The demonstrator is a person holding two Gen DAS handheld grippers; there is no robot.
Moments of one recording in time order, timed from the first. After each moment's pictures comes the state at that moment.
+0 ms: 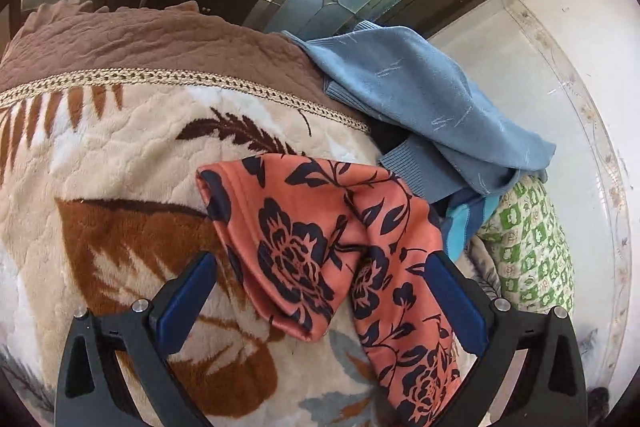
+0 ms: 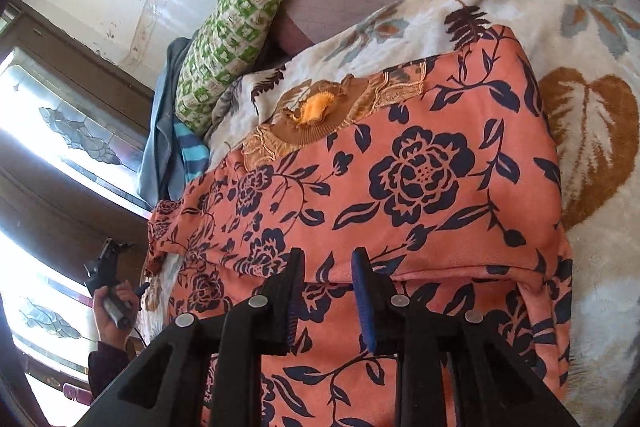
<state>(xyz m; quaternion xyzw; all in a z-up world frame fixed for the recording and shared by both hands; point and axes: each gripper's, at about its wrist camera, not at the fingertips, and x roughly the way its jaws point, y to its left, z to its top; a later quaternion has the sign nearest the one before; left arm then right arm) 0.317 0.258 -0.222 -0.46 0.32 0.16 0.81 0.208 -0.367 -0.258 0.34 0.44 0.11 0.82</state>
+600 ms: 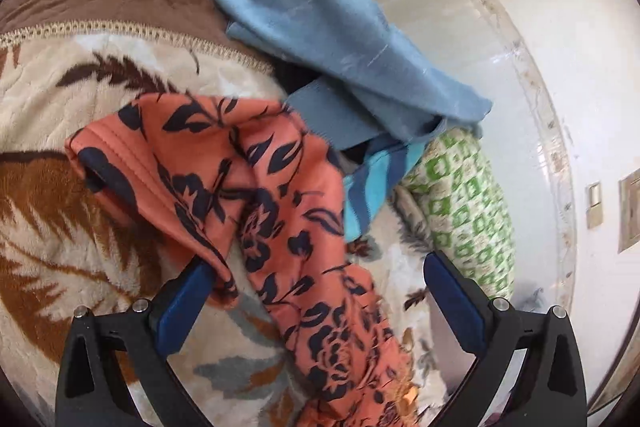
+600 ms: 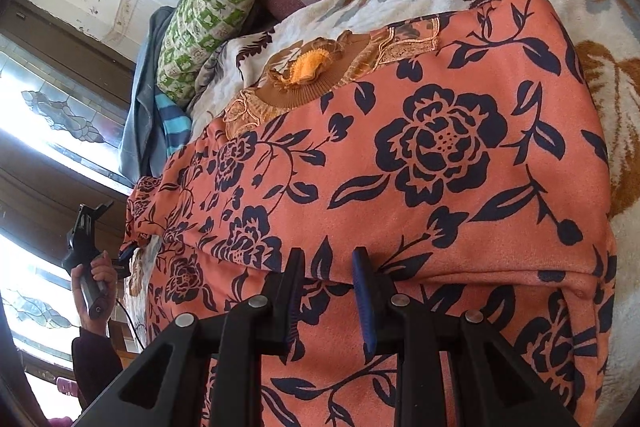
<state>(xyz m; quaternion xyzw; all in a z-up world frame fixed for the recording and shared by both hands) 0.346 0.218 -0.205 -0.50 0.30 0.02 0.81 0.229 -0.349 -0.276 0.33 0.48 0.11 0.81</state>
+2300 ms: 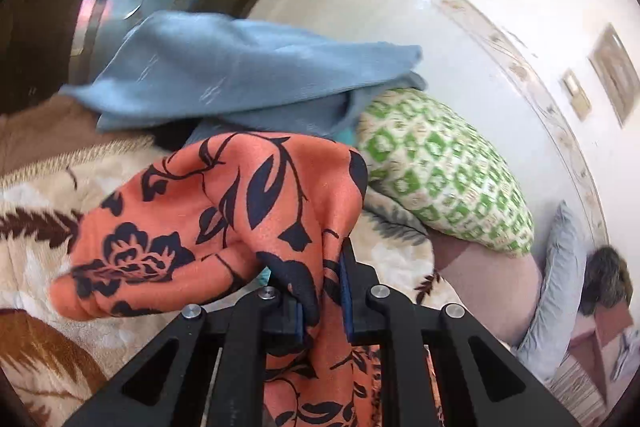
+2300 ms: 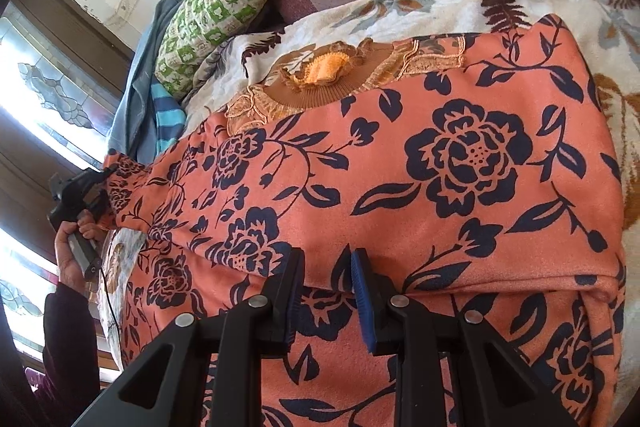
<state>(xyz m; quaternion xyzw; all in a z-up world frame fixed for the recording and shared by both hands) 0.405 0.144 -0.150 -0.28 0.29 -0.06 0.91 0.229 -0.325 -0.260 0.27 0.45 0.08 0.85</state>
